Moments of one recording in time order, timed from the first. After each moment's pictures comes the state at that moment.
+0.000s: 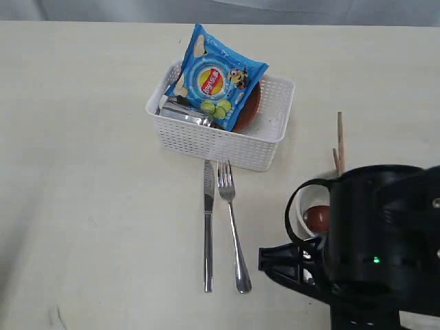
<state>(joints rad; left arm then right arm) -0.17 0.00 0.00 0.02 0.32 0.00 1.26 1.39 -0.70 -0.35 1.11 -1.62</state>
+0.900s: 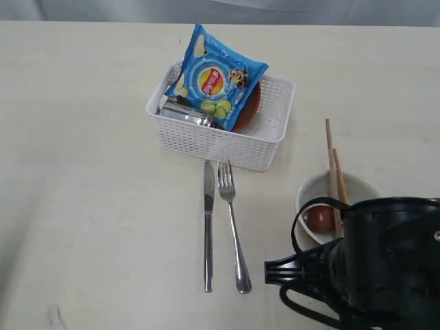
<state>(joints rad) -0.17 0.00 0.00 0.02 0.32 0.00 1.26 1.39 -0.59 -0.40 0.97 -1.64</state>
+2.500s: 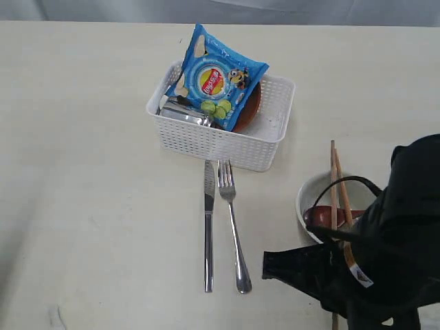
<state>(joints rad) -0.17 0.00 0.00 0.02 0.32 0.00 1.10 1.30 -0.62 -0.10 0.96 -1.88</state>
